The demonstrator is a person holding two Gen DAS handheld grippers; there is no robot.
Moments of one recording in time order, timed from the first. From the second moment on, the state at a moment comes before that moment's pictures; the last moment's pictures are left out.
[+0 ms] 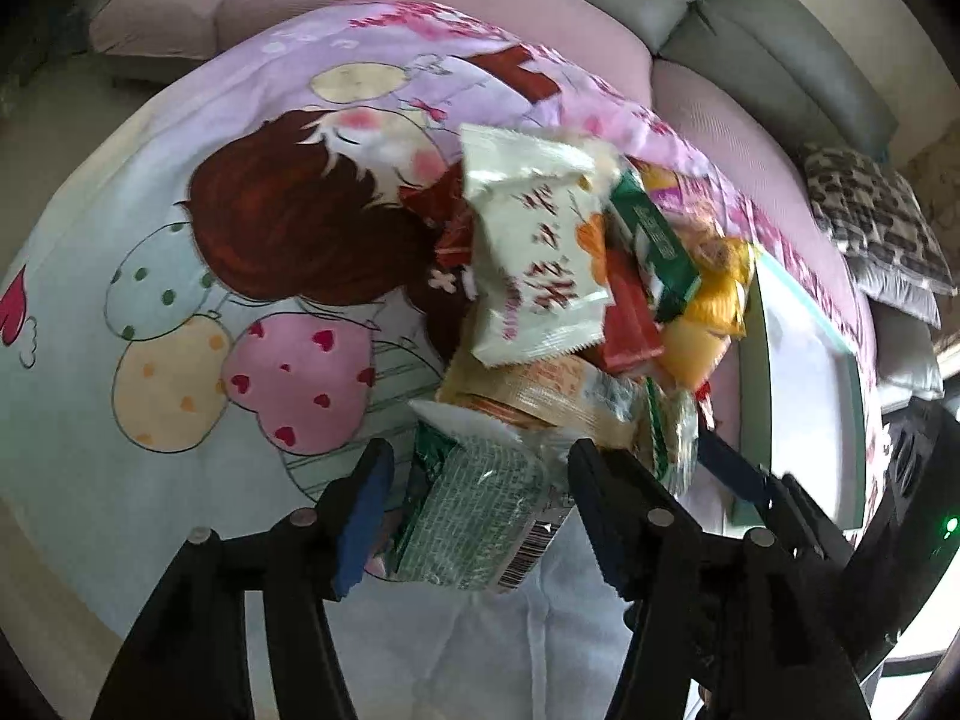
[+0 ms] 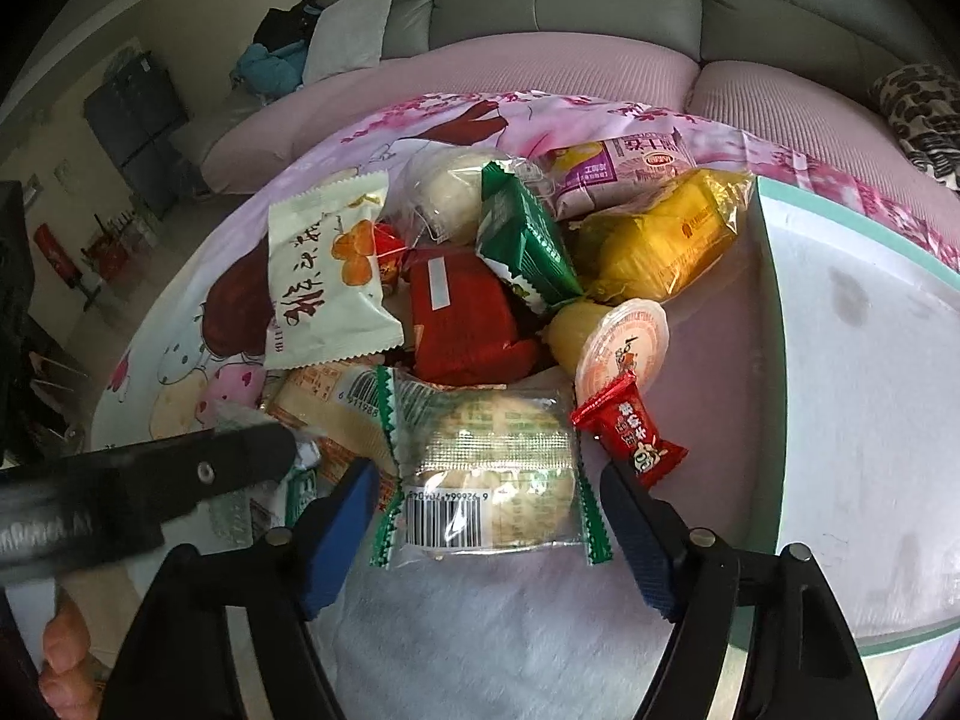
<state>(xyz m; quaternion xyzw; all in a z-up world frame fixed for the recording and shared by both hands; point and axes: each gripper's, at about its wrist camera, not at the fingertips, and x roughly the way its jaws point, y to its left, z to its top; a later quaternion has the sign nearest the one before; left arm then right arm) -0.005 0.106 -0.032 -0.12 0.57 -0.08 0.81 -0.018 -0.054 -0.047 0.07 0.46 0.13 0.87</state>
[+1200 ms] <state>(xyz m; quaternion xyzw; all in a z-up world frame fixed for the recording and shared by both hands) -0.002 0.074 -0.044 -0.03 0.58 -0.10 0.81 -0.038 -0.069 -0.048 0.08 0.49 0.10 0.86</state>
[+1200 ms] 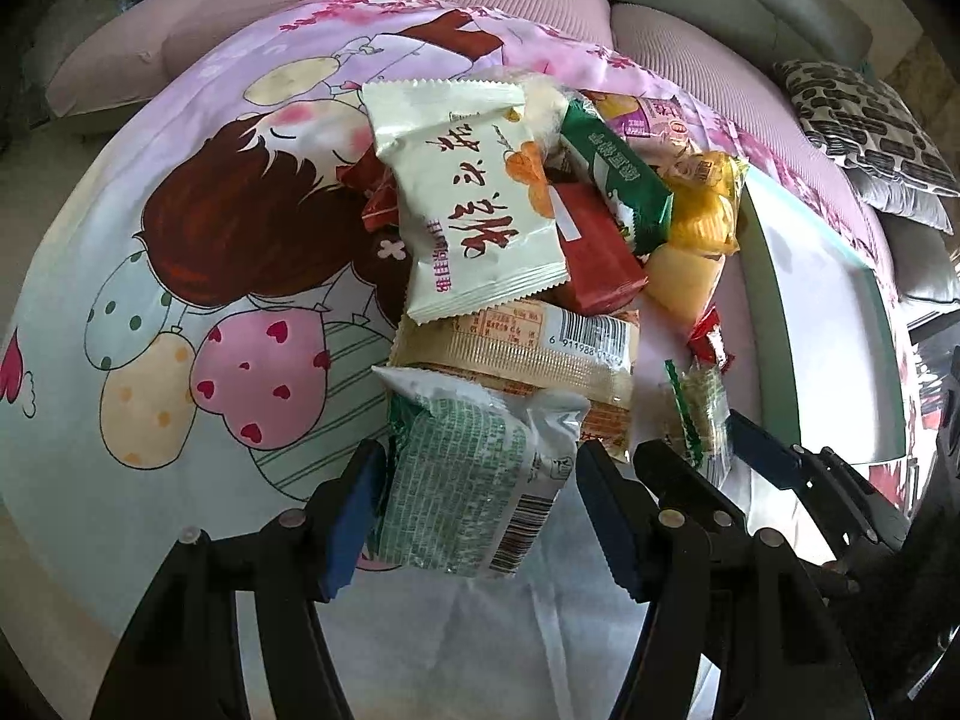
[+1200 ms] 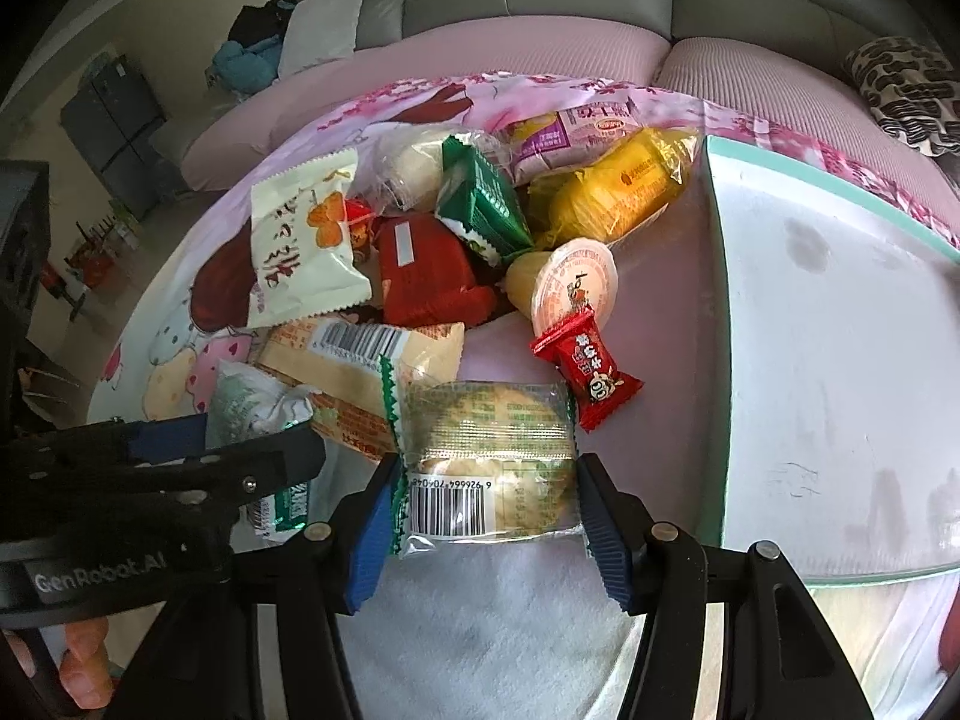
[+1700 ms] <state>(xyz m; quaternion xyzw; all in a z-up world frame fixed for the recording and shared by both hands) -0.007 0.085 -0.025 -0.05 0.55 -0.11 0.83 -0.044 -0.070 -0.030 0.08 0.46 0.11 0.88</state>
